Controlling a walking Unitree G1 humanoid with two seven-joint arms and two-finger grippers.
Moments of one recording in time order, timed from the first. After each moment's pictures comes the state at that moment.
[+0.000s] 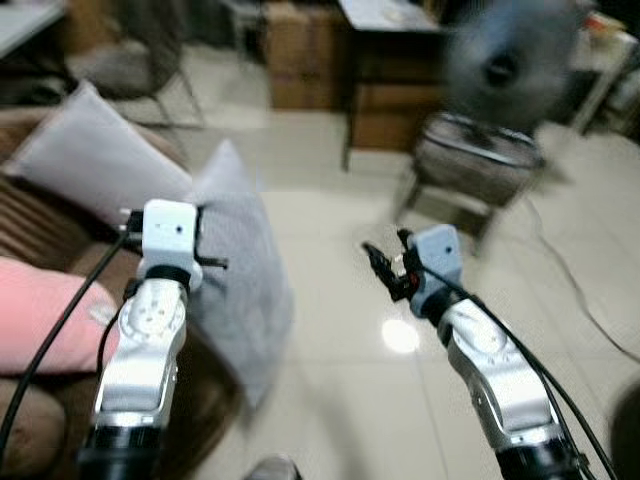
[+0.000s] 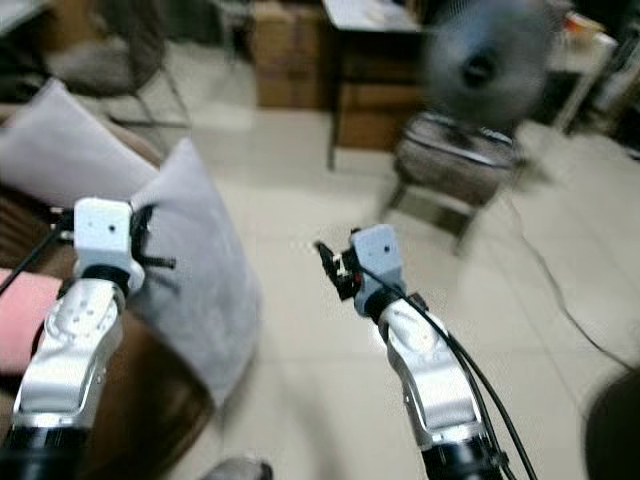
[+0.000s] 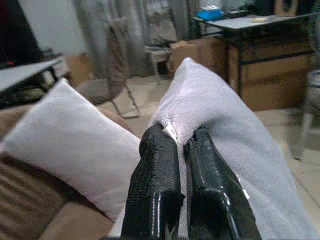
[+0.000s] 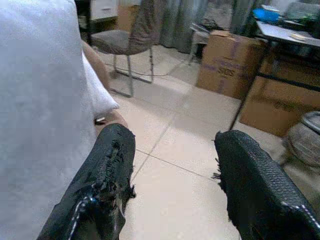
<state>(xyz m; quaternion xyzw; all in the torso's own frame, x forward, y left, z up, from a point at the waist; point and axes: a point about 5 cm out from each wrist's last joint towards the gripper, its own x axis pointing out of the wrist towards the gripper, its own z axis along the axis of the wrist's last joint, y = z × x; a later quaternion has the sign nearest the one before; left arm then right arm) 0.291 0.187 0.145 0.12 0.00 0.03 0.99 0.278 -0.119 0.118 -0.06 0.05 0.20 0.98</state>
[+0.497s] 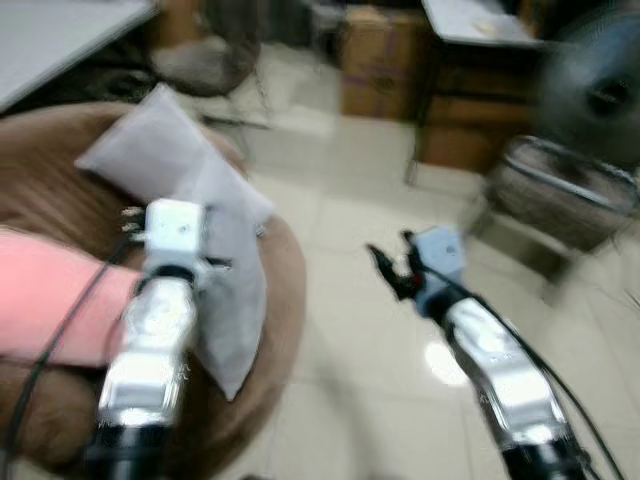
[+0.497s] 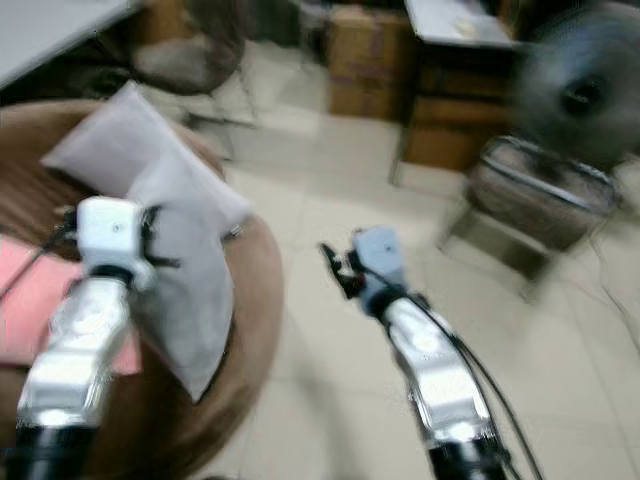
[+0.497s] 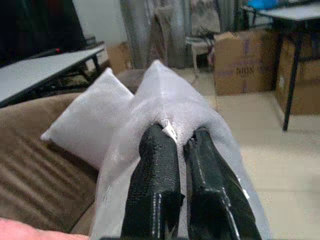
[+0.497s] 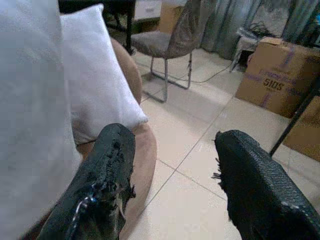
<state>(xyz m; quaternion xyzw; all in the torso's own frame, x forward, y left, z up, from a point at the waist) 0.293 0.172 0.143 0.11 0.00 0.01 0.99 0.280 -0.129 0.112 -0.06 0.06 0.19 0.98</state>
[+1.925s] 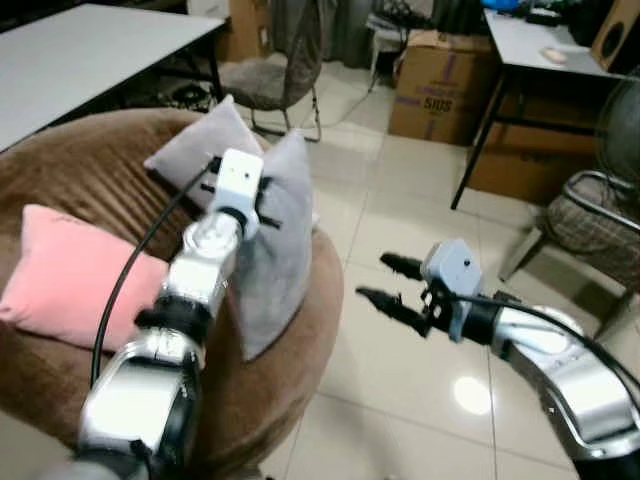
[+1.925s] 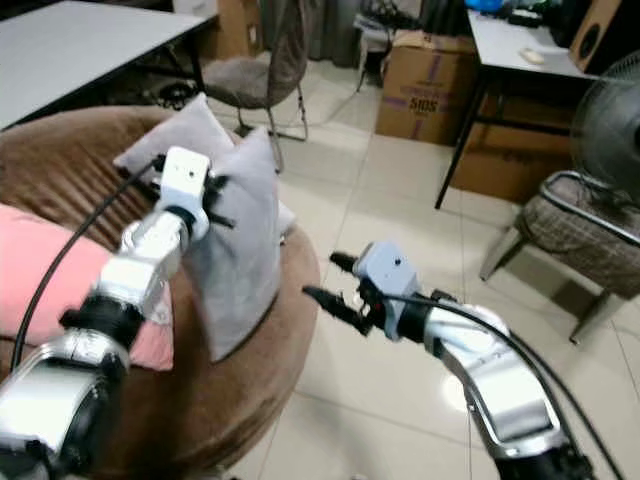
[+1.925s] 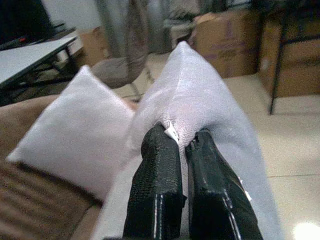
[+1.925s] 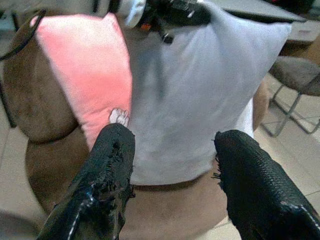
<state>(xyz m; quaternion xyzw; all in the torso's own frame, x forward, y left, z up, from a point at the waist) 0.387 0.155 0.149 0.12 0.06 -0.08 0.99 0.250 -0.141 0.144 -0.12 0.07 0.45 0.88</state>
